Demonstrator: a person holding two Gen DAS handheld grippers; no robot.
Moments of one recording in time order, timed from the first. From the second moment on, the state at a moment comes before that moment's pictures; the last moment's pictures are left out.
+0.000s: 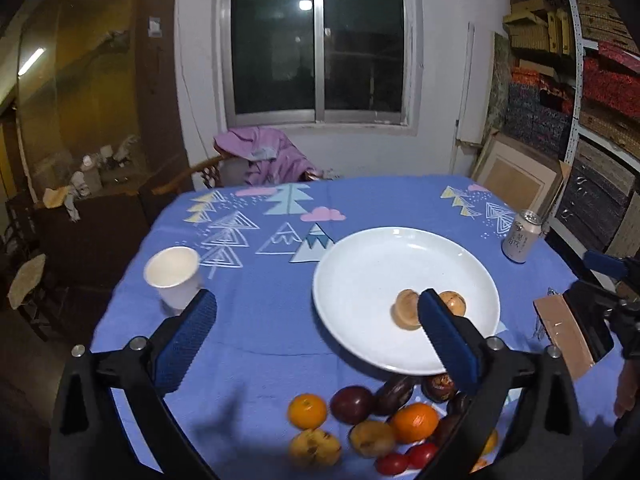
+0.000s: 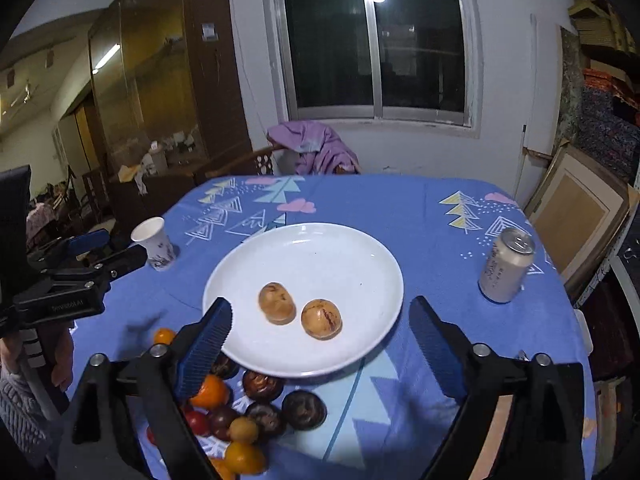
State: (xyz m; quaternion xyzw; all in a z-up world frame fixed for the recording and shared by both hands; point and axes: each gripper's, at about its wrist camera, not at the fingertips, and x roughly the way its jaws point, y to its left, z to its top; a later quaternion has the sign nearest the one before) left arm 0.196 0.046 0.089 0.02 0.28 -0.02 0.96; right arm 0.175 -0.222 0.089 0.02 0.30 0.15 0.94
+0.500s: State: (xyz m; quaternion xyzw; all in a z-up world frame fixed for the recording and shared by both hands) left arm 0.117 0.076 -0.031 0.06 0.35 0.02 0.93; right arm 0.031 -0.253 -0.030 0.10 0.34 0.11 0.93
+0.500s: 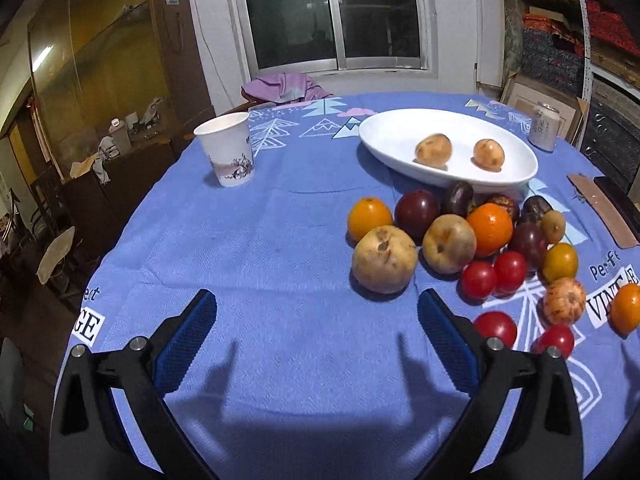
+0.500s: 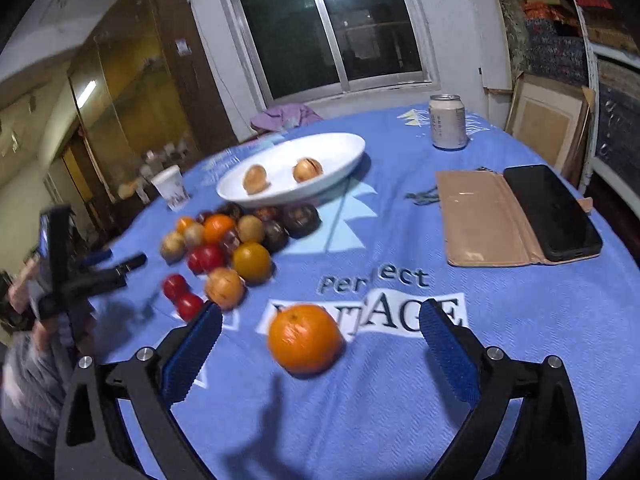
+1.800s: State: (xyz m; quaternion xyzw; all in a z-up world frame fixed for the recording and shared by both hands) left arm 0.163 0.057 -0.047 0.03 0.39 -0.10 0.92; right arm 0.044 -0.222 -0.041 0.05 0.40 0.10 0.91
